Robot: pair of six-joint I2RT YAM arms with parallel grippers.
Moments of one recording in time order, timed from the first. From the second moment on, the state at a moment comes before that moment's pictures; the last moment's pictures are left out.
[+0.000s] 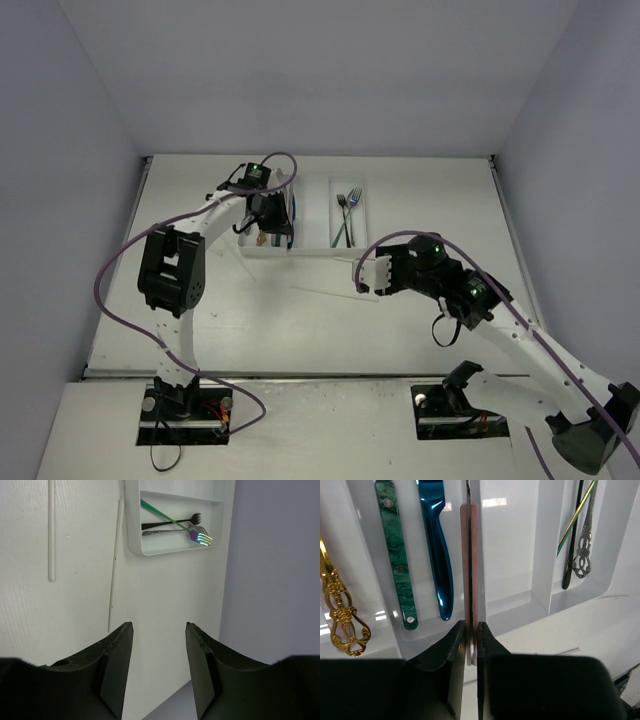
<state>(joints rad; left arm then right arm) -0.33 2.01 1.57 -0.58 0.33 -0.47 0.66 0.92 0.87 -0.59 -0.01 -1.11</state>
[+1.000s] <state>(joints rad) -0.33 1.66 1.76 -0.60 0.36 -0.22 0.36 1.55 1.13 -0.75 -0.20 -1.00</state>
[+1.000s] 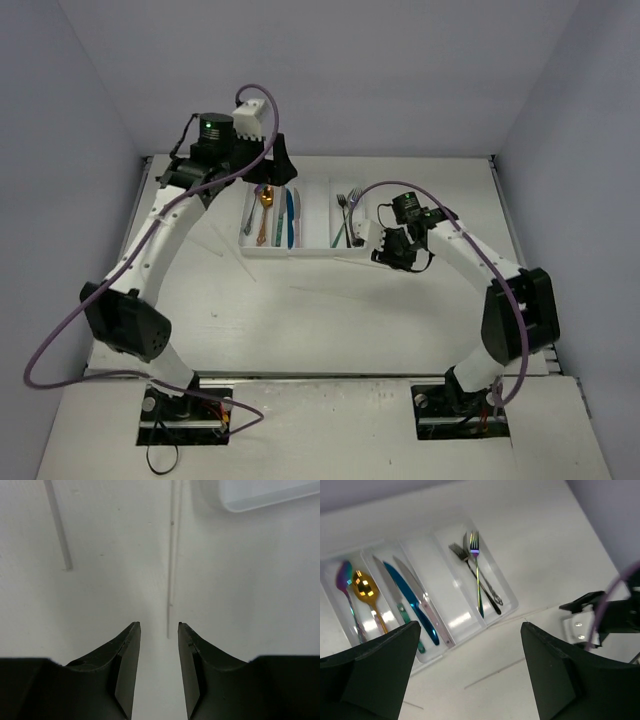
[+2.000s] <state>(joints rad) -0.32 1.38 1.42 -0.61 0.36 -0.14 0.36 1.93 1.33 -0.82 -0.26 -1.08</state>
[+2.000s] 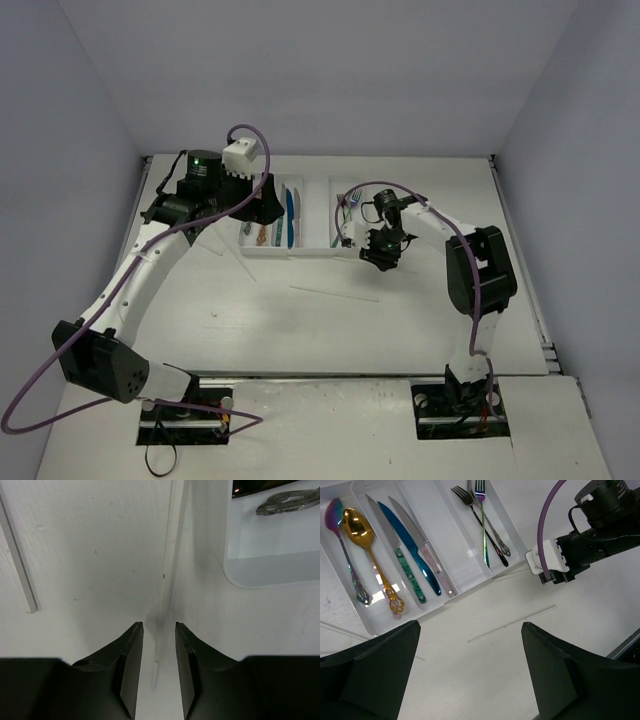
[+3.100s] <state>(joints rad) -0.25 1.37 1.39 -0.58 0.44 -0.18 0.56 1.52 1.15 -0.86 -0.11 -1.23</state>
